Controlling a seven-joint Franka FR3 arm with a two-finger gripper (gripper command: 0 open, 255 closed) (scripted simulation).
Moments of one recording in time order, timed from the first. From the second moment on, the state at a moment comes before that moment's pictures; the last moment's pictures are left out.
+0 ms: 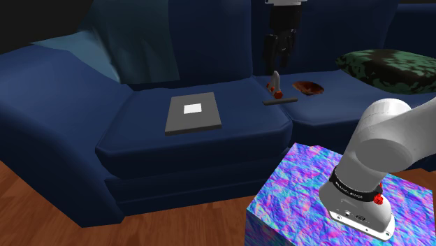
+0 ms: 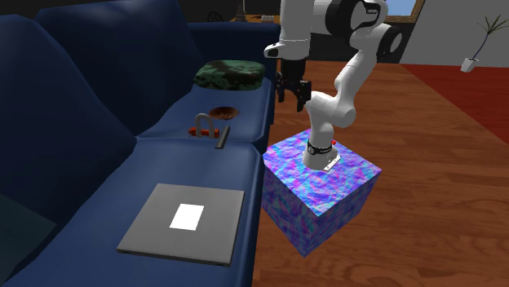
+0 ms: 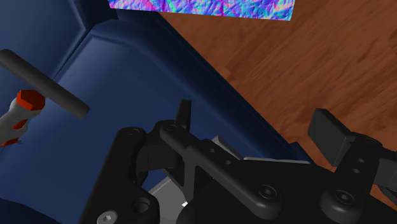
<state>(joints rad) 0.02 -0.80 0.06 -2.30 0.10 1.50 0.05</state>
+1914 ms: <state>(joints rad) 0.08 -0.32 -0.59 -2.41 -0.17 2.09 -1.01</state>
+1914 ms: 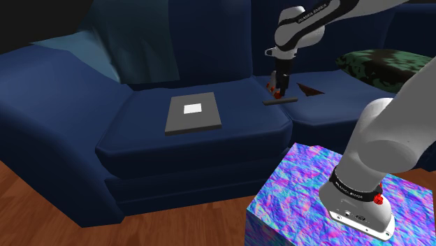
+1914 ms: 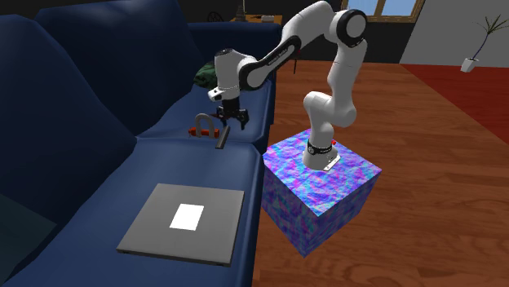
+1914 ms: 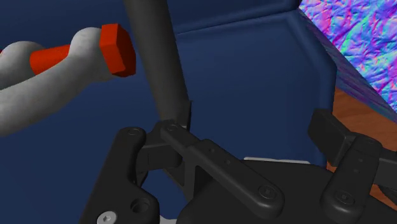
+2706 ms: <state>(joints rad) 0.12 0.08 -0.71 -2.28 0.08 2.29 -1.42</state>
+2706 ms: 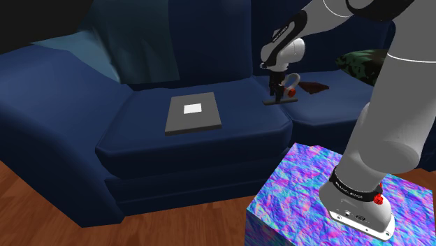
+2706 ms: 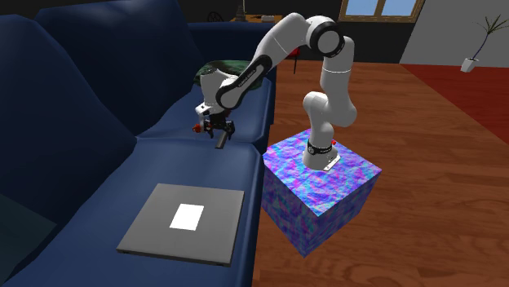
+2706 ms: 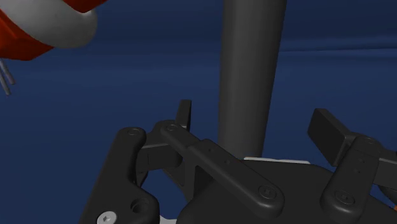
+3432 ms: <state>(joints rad) 0.12 0.11 -0.70 -2.29 0.11 2.32 -1.44</state>
